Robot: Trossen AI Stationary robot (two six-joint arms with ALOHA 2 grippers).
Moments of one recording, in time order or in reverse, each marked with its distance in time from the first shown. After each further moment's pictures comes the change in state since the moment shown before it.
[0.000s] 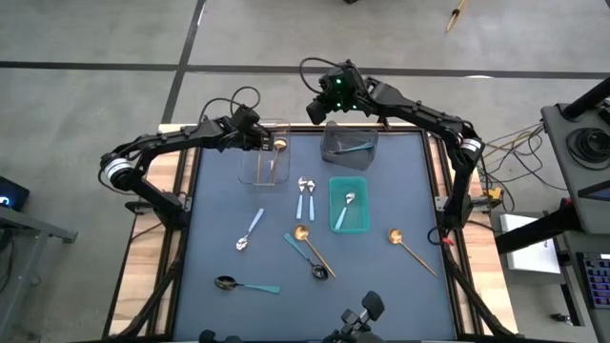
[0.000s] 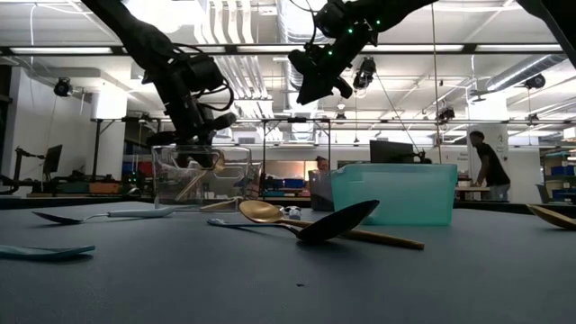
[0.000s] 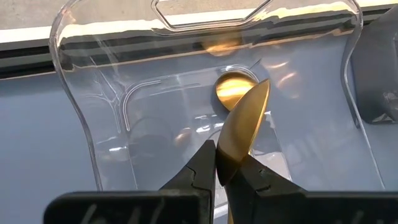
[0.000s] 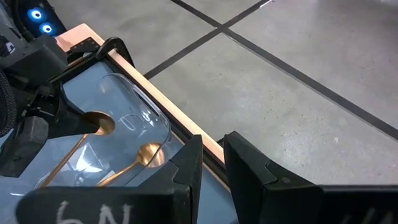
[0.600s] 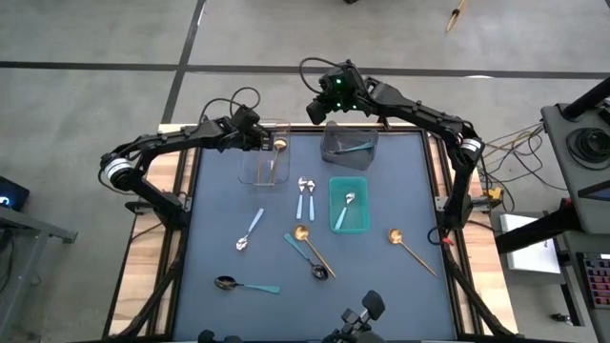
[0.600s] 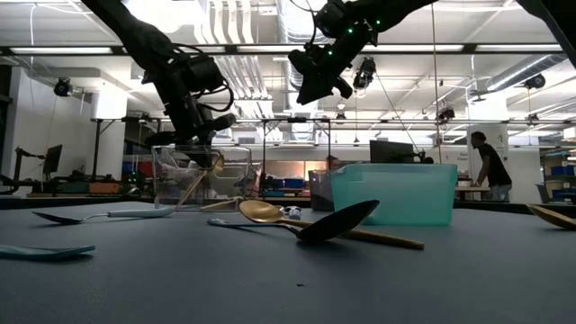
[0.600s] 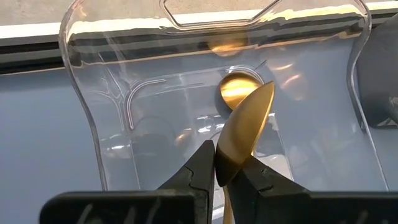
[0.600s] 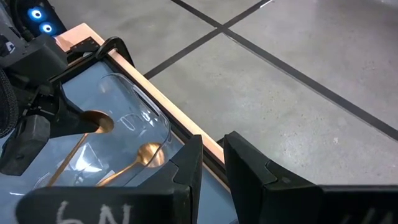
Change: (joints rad) left arm -0.001 0.000 0.000 -0.003 -0.020 -0.021; right arm 0.000 0.000 0.000 0.000 0.000 -0.003
